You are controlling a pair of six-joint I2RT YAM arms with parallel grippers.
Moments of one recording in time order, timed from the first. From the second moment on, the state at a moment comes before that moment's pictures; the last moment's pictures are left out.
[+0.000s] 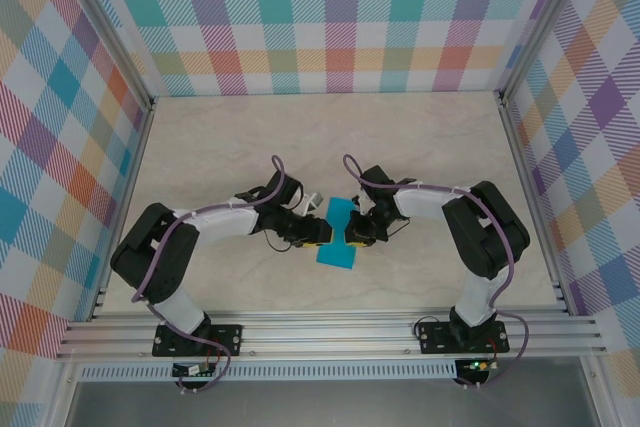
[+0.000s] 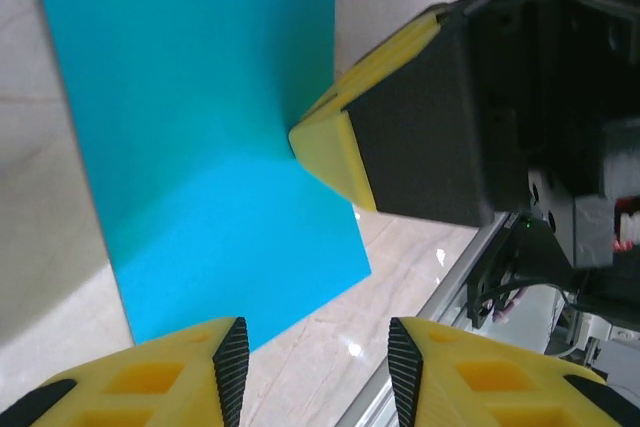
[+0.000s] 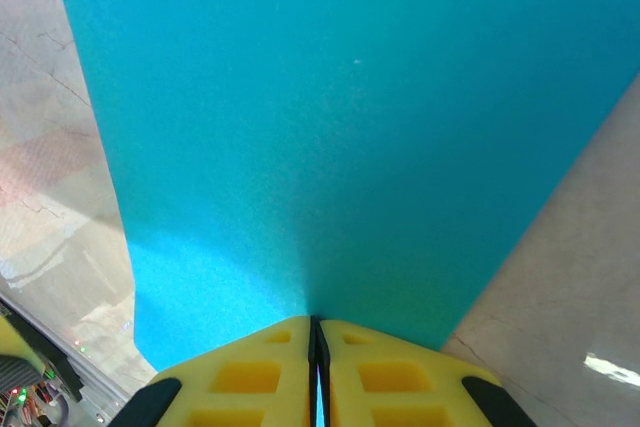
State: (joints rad) left arm -0.61 1.66 0.87 -0.25 0.70 -0.58; right arm 0.57 1.81 0.97 -0.52 -0.54 0.58
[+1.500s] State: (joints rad) left arm -0.65 1.56 0.85 -0.36 0.60 -0.60; right arm 0.57 1.62 0.99 -0.63 -0.40 0.54
